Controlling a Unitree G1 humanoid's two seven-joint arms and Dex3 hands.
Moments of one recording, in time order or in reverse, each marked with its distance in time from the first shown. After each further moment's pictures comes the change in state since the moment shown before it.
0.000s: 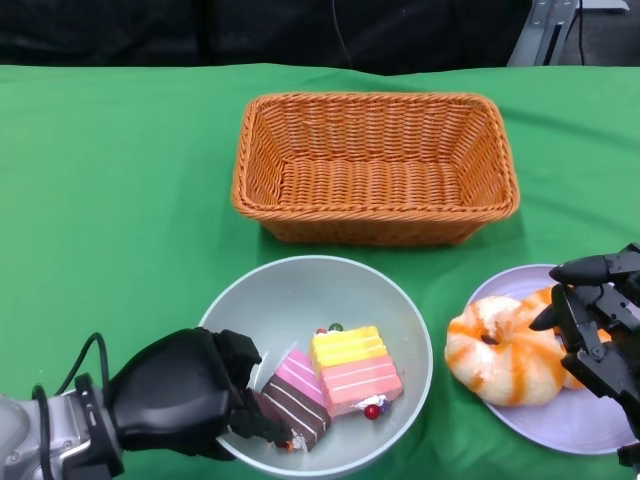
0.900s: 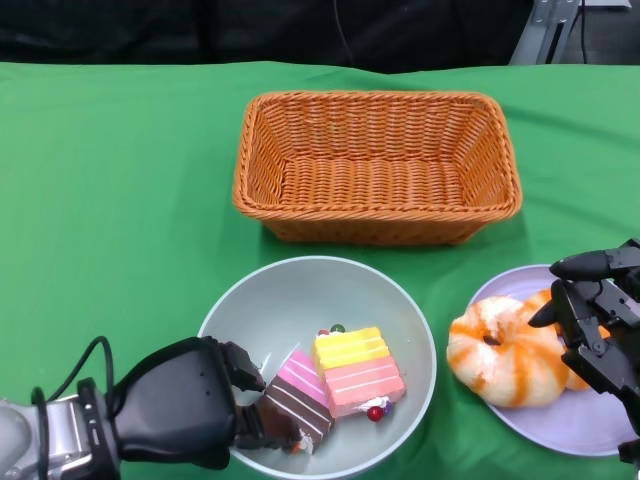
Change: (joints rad) left arm 0.043 0.061 -0.016 -0.199 0.139 0.127 -0.020; right arm 0.000 -0.004 0.002 -0.029 0.020 0.039 0.004
